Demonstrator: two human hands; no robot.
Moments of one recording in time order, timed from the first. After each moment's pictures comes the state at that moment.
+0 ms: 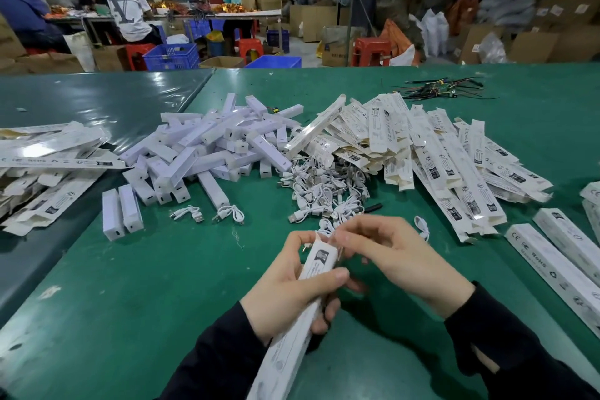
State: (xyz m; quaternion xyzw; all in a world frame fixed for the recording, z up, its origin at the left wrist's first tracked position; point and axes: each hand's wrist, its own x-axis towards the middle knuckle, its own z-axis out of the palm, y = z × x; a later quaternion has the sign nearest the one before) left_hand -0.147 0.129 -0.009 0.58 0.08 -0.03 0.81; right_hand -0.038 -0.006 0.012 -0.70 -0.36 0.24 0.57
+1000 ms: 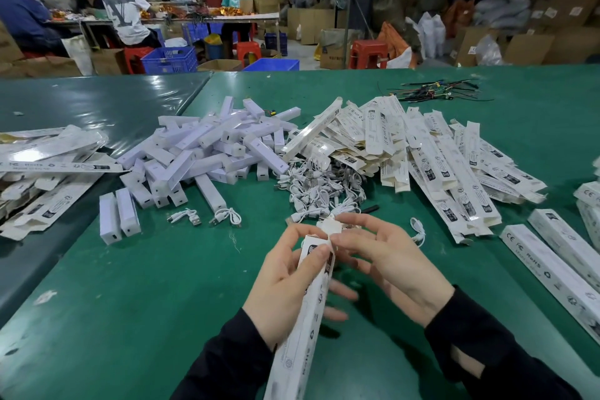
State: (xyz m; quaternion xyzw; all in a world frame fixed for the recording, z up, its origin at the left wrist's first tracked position) left_hand -0.144 0.121 -0.010 0.59 0.08 0.09 0.80; right_hand -0.042 0.006 0.003 -0.60 -0.14 0.33 0.72
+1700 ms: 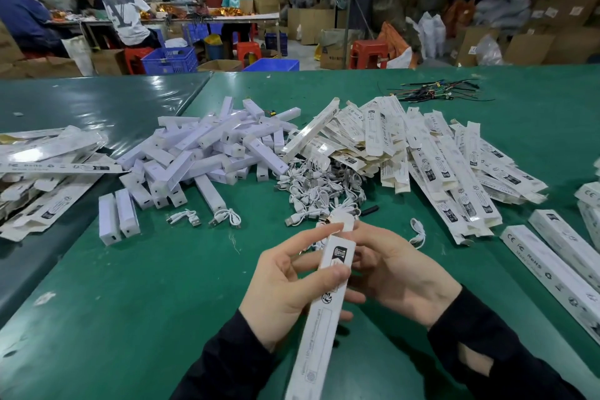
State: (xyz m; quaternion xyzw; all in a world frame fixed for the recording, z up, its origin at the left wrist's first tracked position) left_hand -0.146 0.123 -0.009 0.58 0.04 0.10 0.81; right_hand -0.046 0.003 0.013 -0.53 -0.13 0.46 0.70
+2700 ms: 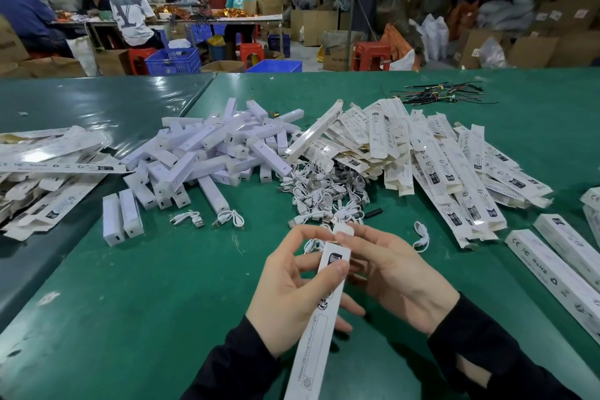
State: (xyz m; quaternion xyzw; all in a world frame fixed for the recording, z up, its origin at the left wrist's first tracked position) left_hand -0.145 0.121 -0.012 0.60 0.05 0.12 0.79; right_hand -0.046 0.008 0.004 -0.56 -0.10 0.41 0.71
